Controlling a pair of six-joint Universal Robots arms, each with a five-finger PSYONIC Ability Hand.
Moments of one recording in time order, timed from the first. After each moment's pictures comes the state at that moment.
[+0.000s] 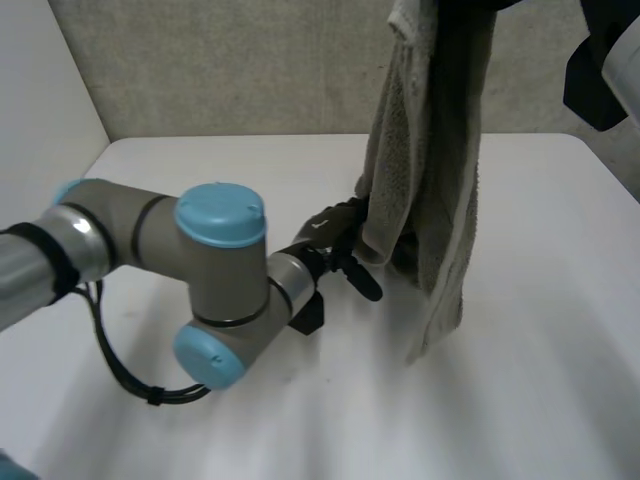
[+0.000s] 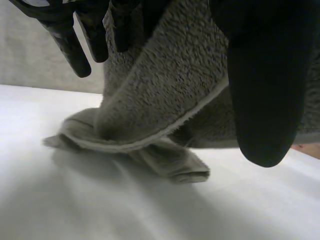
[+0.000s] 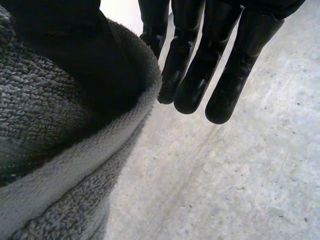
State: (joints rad) left arm 4.00 -2.36 -1.06 3.19 -1.45 2.69; right arm 2.19 -1.67 1.25 -0.03 1.50 2.91; left_hand 0.19 0.19 0.18 0.19 0.02; right_hand 0.97 1.17 1.19 1.20 0.97
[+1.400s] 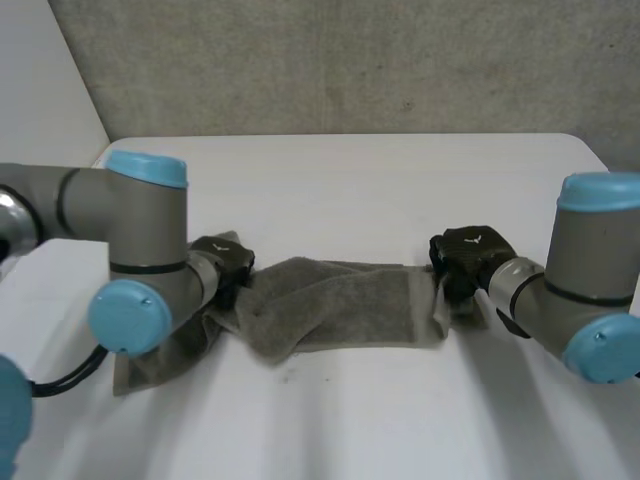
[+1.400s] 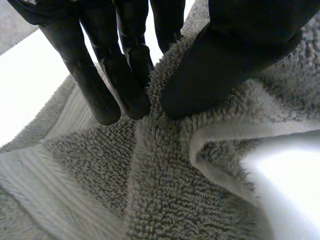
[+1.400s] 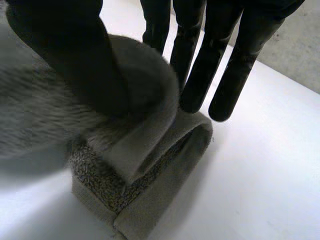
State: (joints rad) left arm 4.22 -2.36 -1.05 2.79 -1.65 3.47; right arm 1.90 -0.98 1.43 0.00 1.38 2.84; left_hand 1.19 1.20 1.20 1.20 1.03; right_hand 0.80 0.92 0.92 0.92 0.77
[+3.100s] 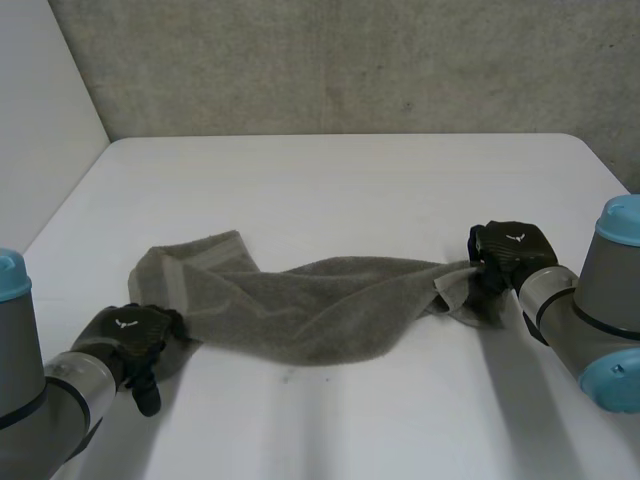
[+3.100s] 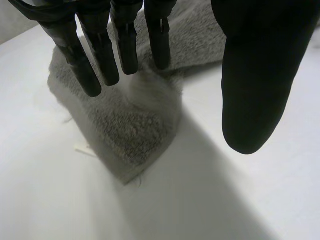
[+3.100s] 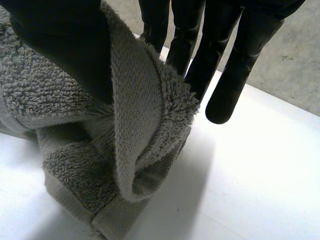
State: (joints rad) left arm 4.39 -1.69 -1.96 3.04 -1.63 3.40; right arm 1.83 -1.09 1.63 -0.20 1.47 2.96; left_hand 0.42 0.42 0.42 0.42 0.24; right_hand 0.94 1.17 1.18 1.19 0.98
